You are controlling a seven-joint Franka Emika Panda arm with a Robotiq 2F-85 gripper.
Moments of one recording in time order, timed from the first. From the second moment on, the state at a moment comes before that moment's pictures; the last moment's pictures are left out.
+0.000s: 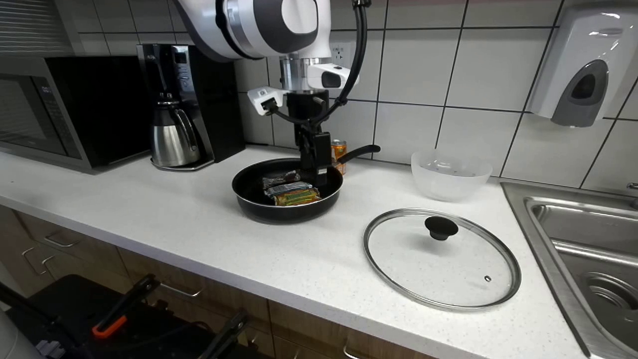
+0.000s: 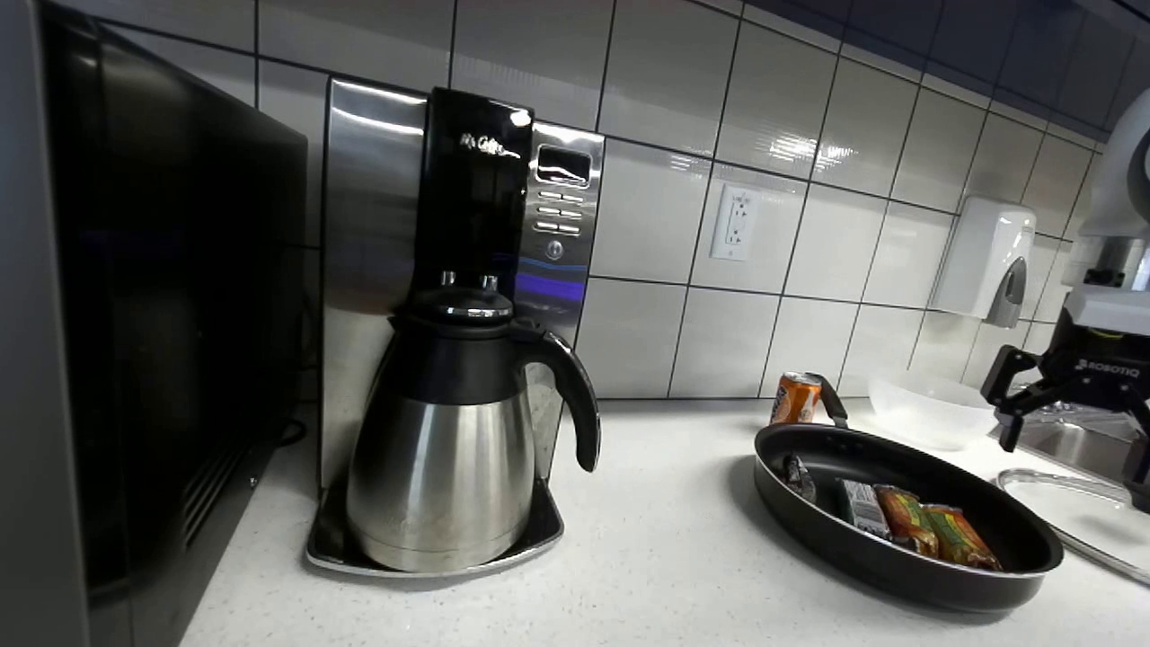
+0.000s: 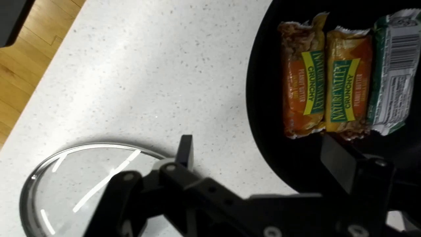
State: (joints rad) arm -0.10 -0.01 -0.19 -2.47 -0.10 2.48 0.59
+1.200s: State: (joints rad) arm -0.26 -0.01 -0.30 -2.46 -0.11 2.48 0.59
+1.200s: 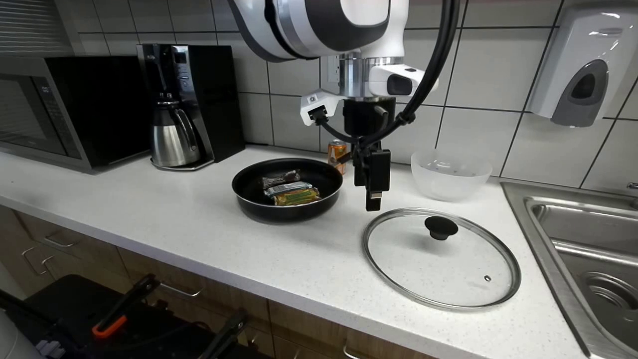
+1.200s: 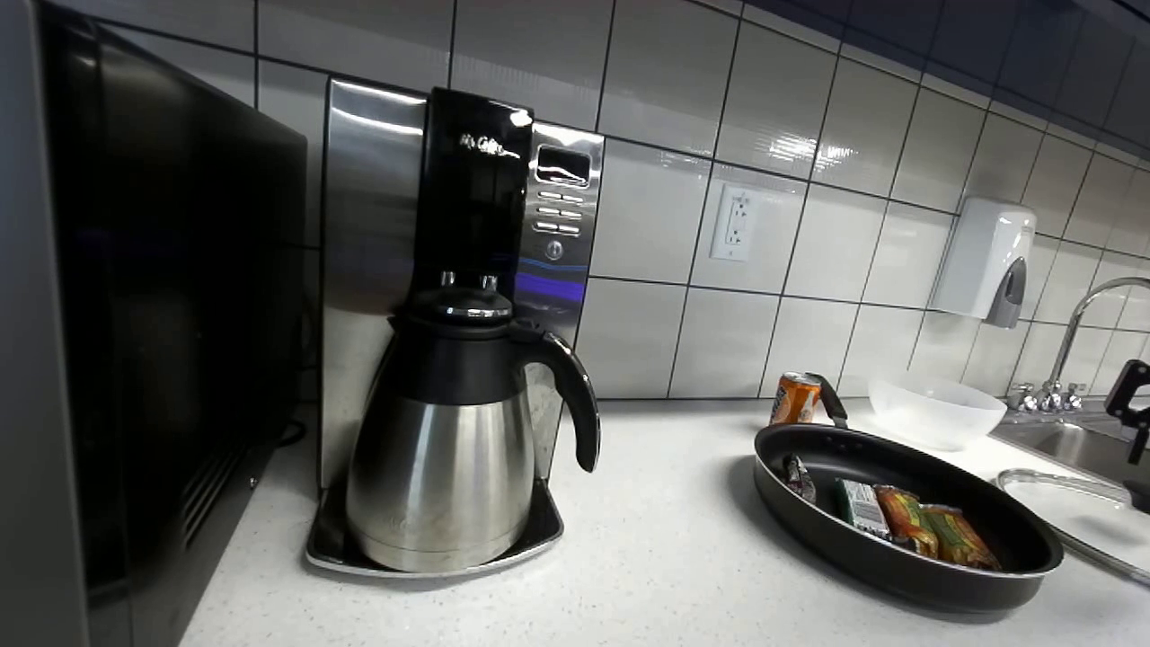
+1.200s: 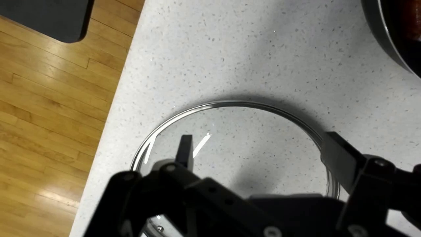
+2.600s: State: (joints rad) arm -0.26 0.10 -0.32 -2.36 -0.11 2.51 0.59
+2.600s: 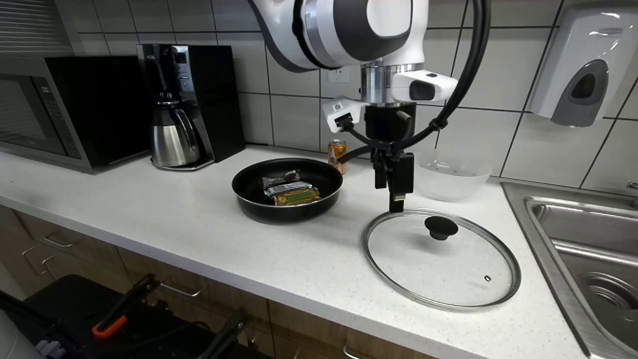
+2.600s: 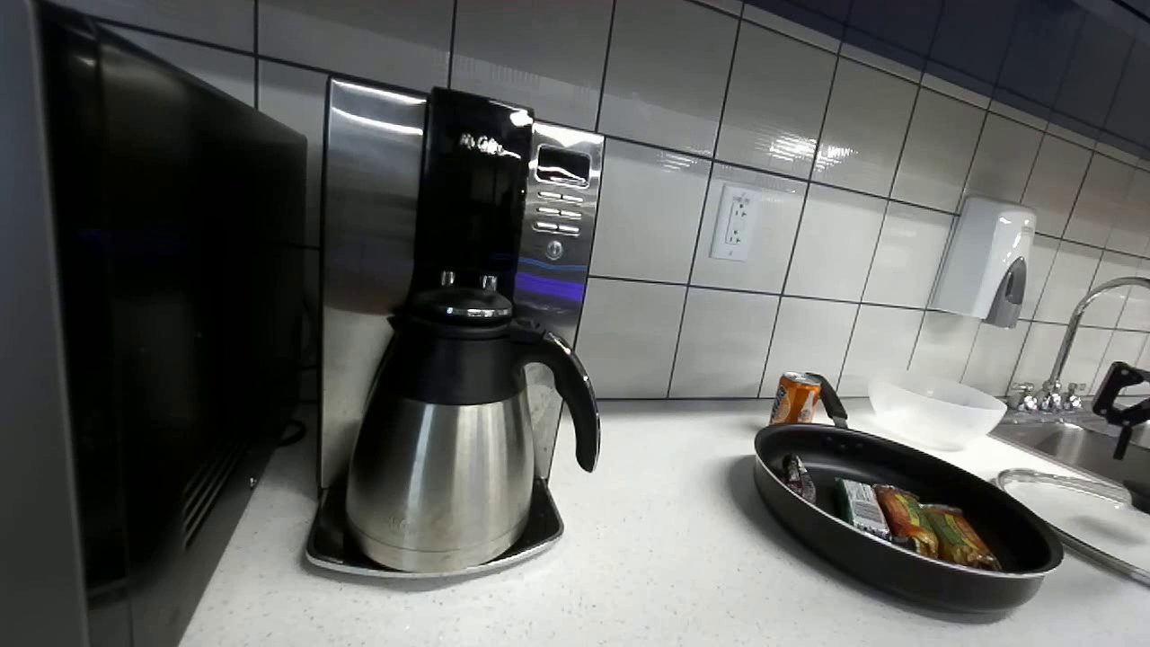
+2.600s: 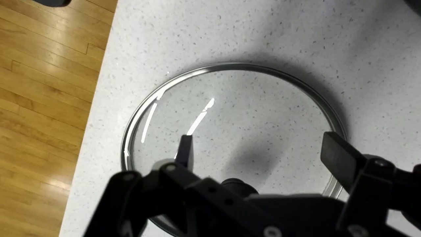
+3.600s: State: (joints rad) arm -0.30 0.31 -0.37 -2.20 0.03 2.55 0.48
